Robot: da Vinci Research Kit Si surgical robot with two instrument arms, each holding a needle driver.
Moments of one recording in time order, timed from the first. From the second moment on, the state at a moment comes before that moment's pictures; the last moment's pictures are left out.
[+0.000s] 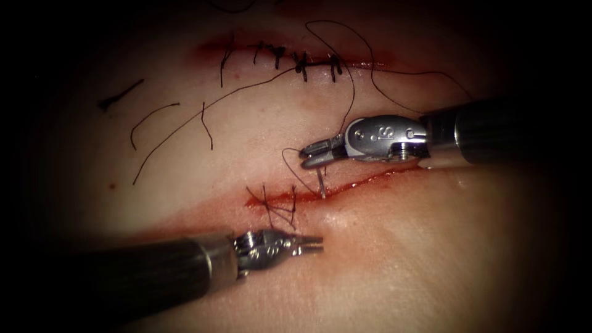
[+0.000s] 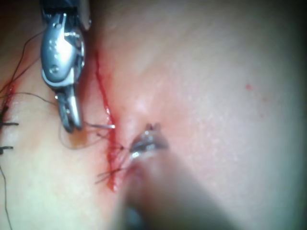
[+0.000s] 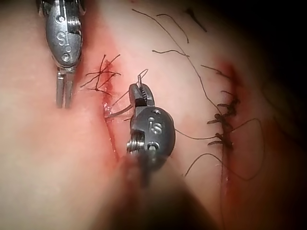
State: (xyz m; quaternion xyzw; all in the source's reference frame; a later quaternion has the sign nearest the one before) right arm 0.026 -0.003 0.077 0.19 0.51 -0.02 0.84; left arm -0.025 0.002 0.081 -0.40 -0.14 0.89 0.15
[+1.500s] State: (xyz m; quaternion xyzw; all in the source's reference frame) right arm 0.026 -0.003 0.079 0.40 0.47 0.11 0.78; left arm -0.024 0.002 0.082 -0.40 -0.14 0.90 0.14
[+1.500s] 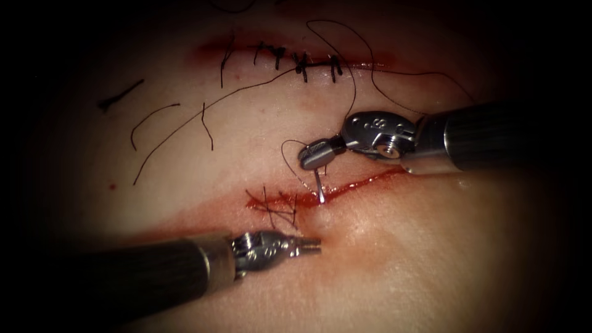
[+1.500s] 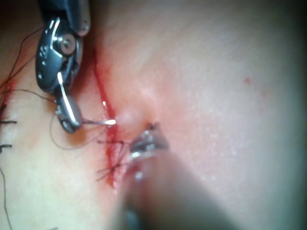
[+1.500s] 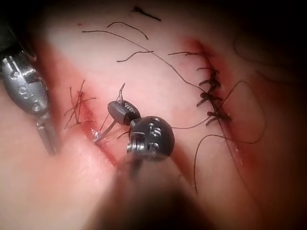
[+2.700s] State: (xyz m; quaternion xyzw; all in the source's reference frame) right arm 0.026 -0.004 0.078 0.49 0.42 0.19 0.74; left arm -0.024 0.002 0.082 -0.40 -0.14 0.90 0.14
